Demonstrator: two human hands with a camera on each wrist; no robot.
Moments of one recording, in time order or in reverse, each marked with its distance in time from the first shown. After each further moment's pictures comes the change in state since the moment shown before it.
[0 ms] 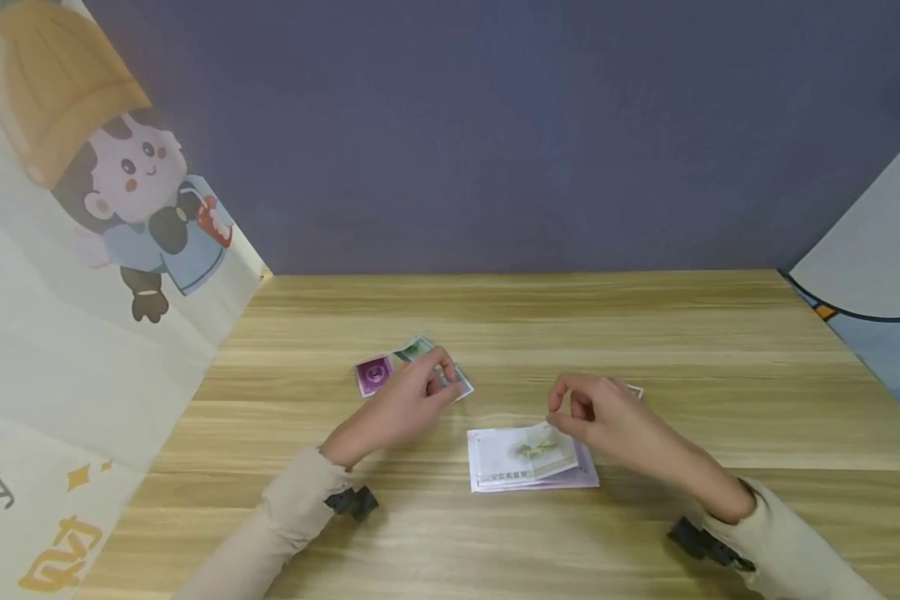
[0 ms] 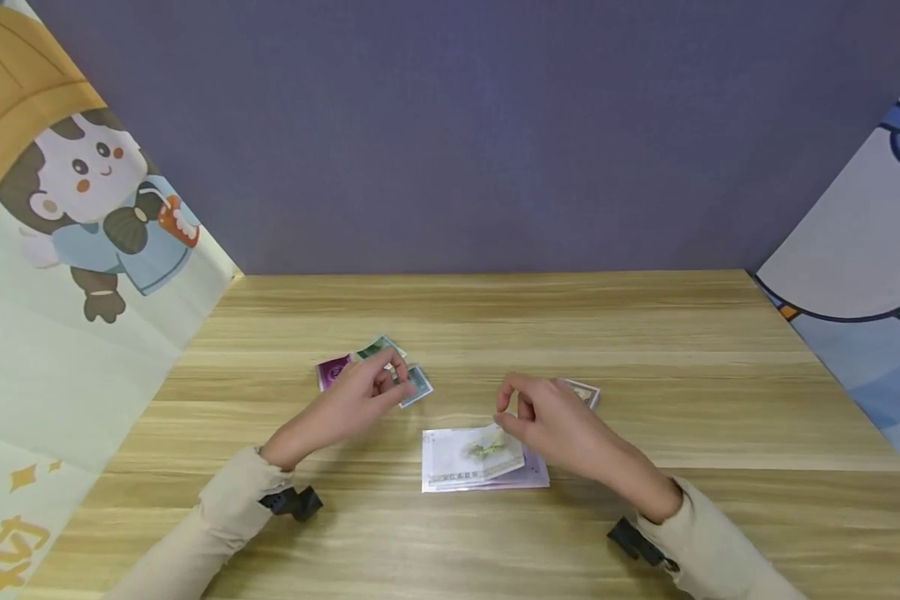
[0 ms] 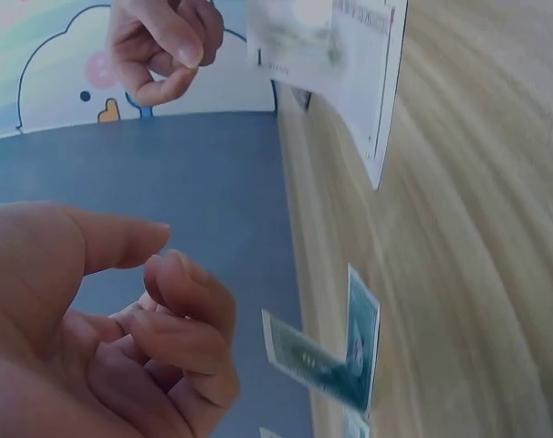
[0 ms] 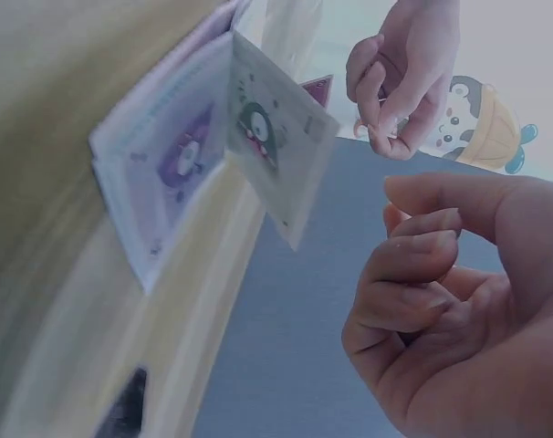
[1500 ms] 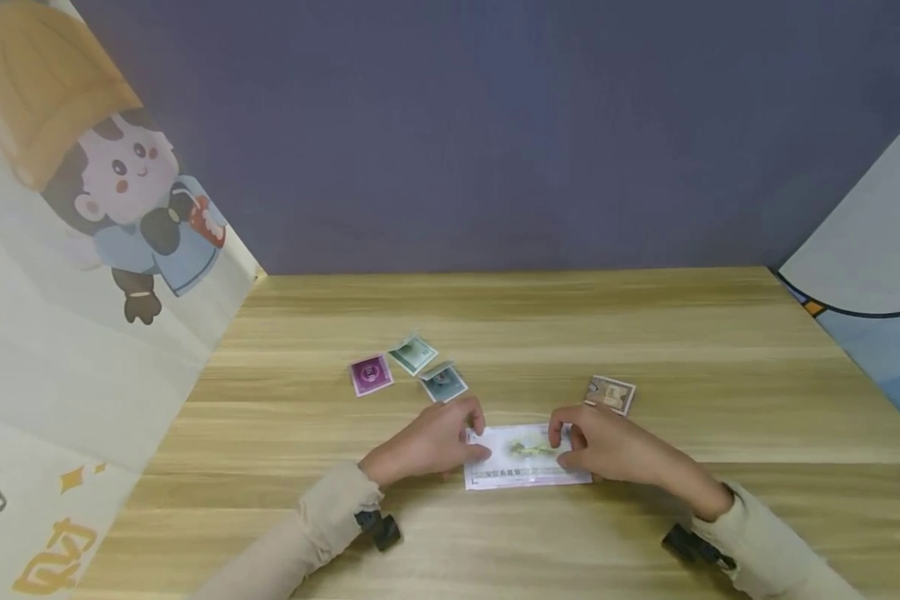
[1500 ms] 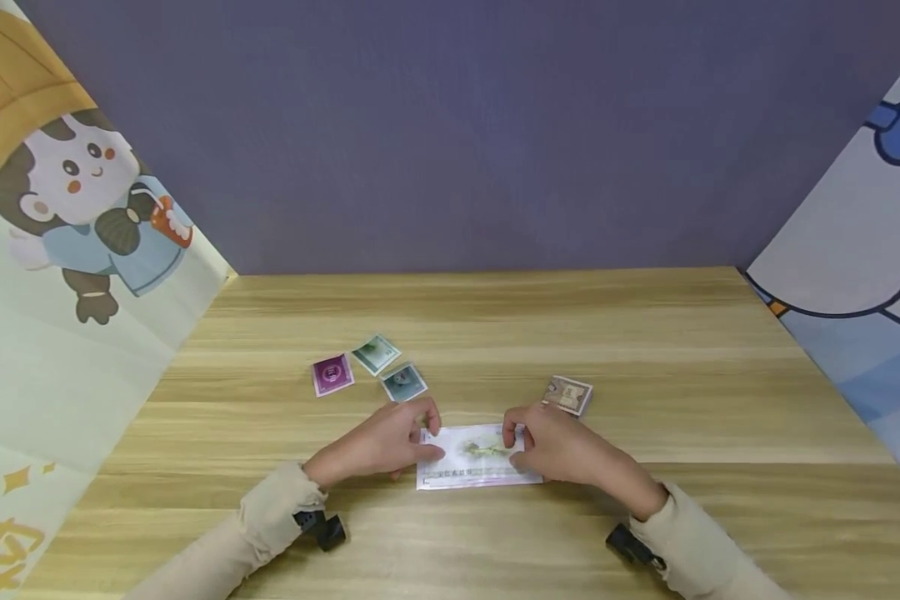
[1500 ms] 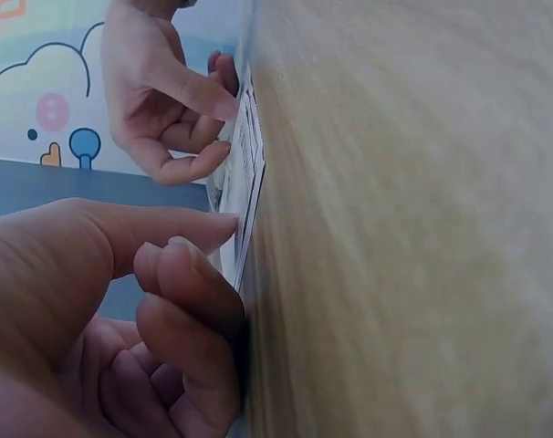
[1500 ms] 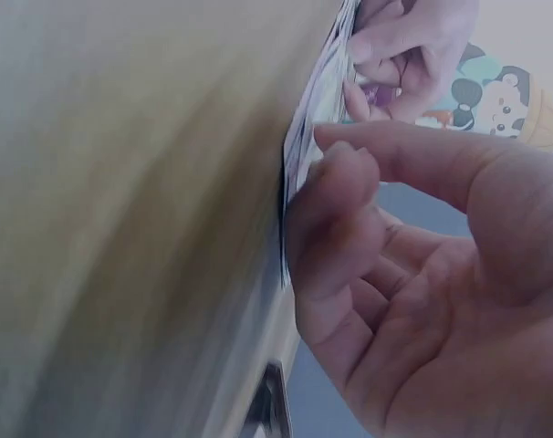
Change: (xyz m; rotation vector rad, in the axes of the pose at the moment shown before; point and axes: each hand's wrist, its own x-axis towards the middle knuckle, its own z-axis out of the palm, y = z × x) left_hand 0.001 -0.009 0.058 0.019 -0.247 -0.111; right_hand -0.013 0.034 0.012 0.084 -0.329 0.177
